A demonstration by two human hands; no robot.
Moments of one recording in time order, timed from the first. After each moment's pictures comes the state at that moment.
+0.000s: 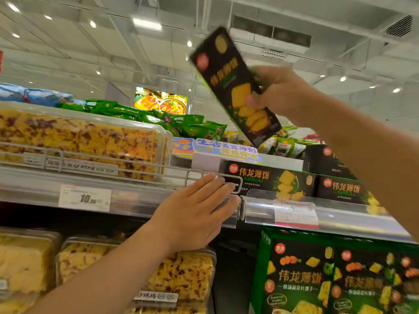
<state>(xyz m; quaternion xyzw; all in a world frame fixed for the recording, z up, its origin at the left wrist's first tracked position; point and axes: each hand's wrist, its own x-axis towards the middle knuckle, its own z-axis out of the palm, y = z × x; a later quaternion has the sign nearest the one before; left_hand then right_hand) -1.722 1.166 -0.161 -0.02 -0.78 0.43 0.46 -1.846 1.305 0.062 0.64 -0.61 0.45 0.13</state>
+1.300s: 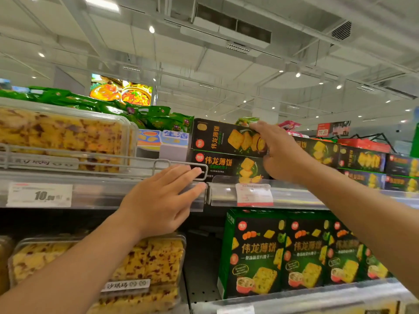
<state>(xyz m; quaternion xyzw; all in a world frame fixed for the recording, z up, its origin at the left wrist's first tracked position) -1.717 1.165 -0.153 -0.05 -0.83 0.33 0.45 -1.898 1.374 -0.033 0.49 -0.79 0.19 0.30</state>
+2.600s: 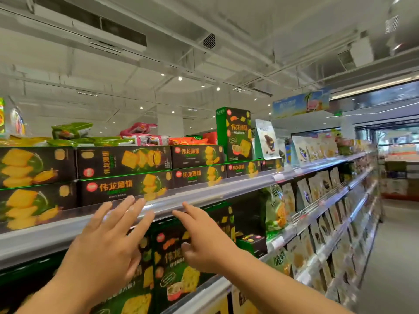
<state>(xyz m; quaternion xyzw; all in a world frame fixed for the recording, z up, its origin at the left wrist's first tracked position) -2.076 1.500 -0.160 -0.05 -0.87 0.26 0.42 -2.201 1.693 -0.180 0.46 -0.83 0.24 0.22</state>
